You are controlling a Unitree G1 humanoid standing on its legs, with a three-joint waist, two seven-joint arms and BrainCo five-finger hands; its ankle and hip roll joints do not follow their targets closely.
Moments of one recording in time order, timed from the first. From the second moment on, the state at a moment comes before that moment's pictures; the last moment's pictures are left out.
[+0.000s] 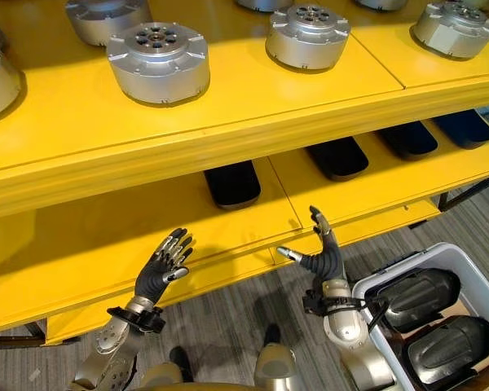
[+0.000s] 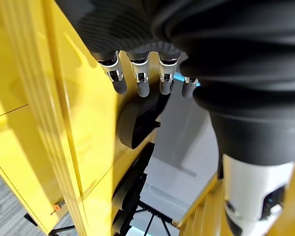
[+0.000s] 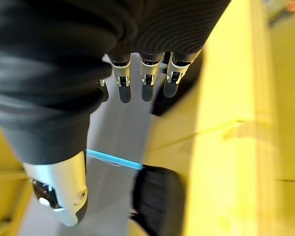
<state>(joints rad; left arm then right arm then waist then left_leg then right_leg) 0.18 0.39 -0.38 0.04 -0.61 -0.34 -0.09 0.14 -0.46 0.25 -0.25 0.09 -0.09 -0.33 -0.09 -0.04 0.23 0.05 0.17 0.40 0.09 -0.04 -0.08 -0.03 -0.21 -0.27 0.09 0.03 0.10</state>
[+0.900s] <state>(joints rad) 0.15 0.44 -0.42 0.06 -0.53 -0.24 -0.26 0.13 -0.41 0.17 -0.01 0.17 -0.01 -0.44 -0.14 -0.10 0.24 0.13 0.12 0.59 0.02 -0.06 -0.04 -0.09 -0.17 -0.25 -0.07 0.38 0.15</state>
